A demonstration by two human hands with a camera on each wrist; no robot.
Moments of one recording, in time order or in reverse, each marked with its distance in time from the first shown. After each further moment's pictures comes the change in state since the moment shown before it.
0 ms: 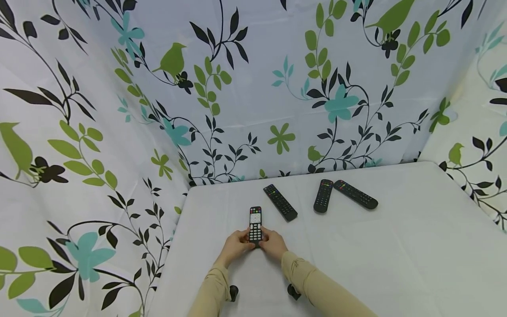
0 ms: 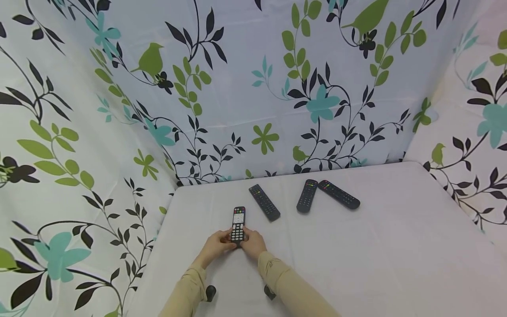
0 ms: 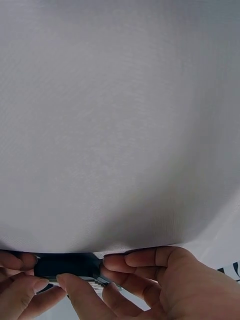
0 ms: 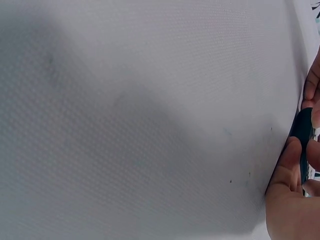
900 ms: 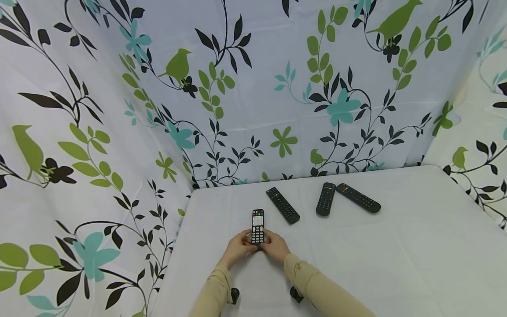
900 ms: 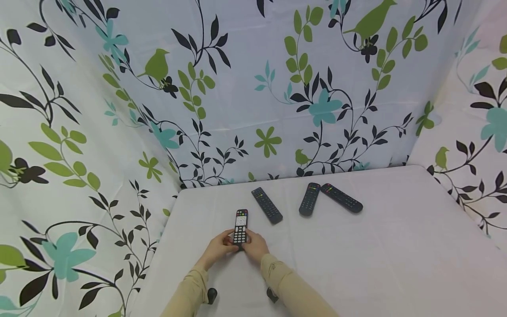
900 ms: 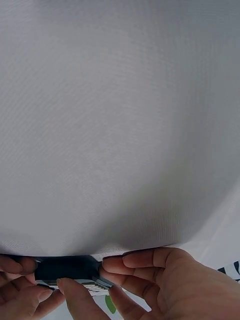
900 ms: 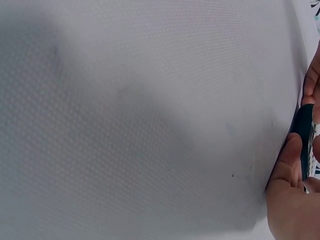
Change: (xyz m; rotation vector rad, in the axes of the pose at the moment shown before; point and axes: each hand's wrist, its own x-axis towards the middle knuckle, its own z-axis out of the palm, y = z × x) left_hand 0.000 0.000 -0.002 -0.043 -0.009 0.031; right_hand 0.003 0.010 0.007 0.014 0.004 -0.040
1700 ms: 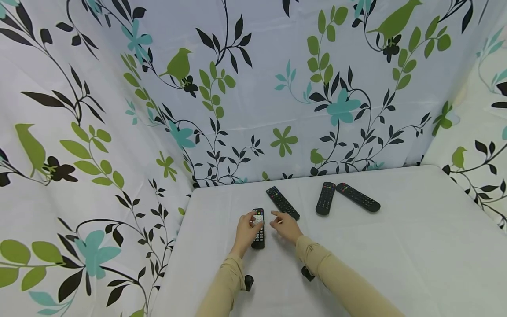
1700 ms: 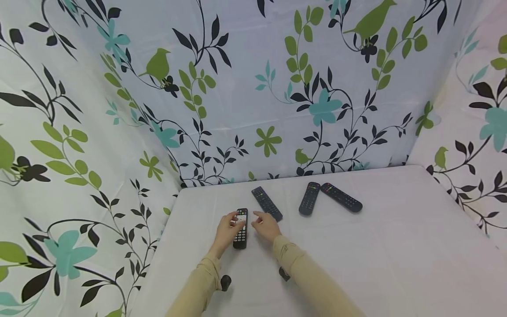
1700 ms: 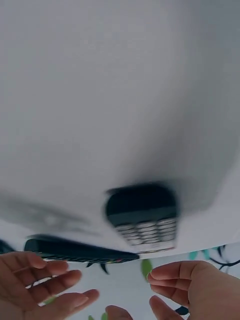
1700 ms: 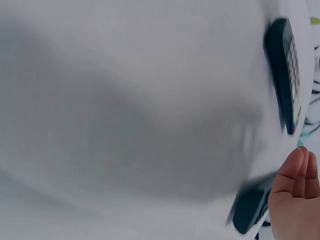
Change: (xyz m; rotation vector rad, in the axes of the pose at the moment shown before) left_hand 0.020 0.056 0.013 -0.018 0.267 0.026; right_hand 0.016 -0.017 -0.059 -0.078 0.096 -0.074
